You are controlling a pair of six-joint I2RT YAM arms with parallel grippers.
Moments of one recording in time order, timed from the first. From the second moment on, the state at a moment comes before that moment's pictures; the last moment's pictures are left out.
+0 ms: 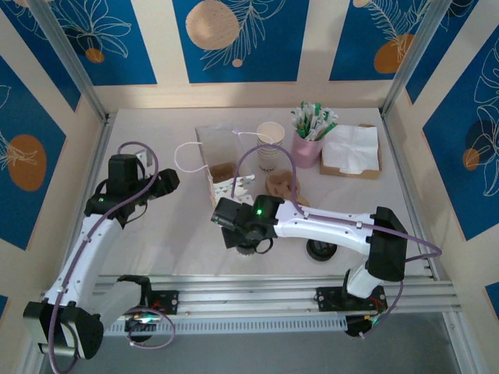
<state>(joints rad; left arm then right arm) -0.11 1.00 0.90 -0.62 0.21 -0.44 1.21 1.61 1.36 -1.06 0.25 0.89</state>
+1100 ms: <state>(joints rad) -0.11 1.00 0.89 -0.62 0.22 -0.44 1.24 1.64 1.37 -1.08 0.28 0.92</state>
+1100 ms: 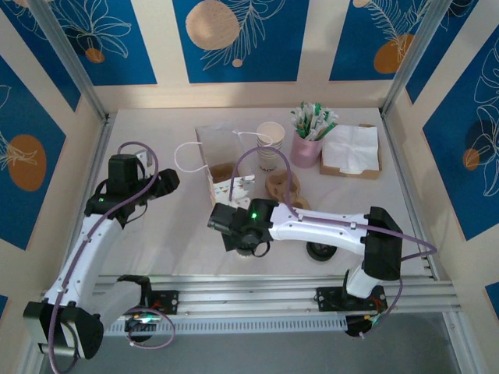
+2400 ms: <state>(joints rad) -0.11 1.00 0.89 -0.62 0.22 -0.45 1.21 1.68 1.38 -1.05 0.28 0.93</state>
